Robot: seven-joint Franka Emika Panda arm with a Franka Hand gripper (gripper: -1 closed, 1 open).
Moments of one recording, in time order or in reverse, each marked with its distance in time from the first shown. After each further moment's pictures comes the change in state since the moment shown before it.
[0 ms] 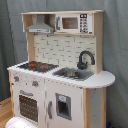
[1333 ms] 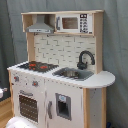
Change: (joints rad) arm -0.042 -0.007 -0.254 0.023 -0.009 -0.175 0.075
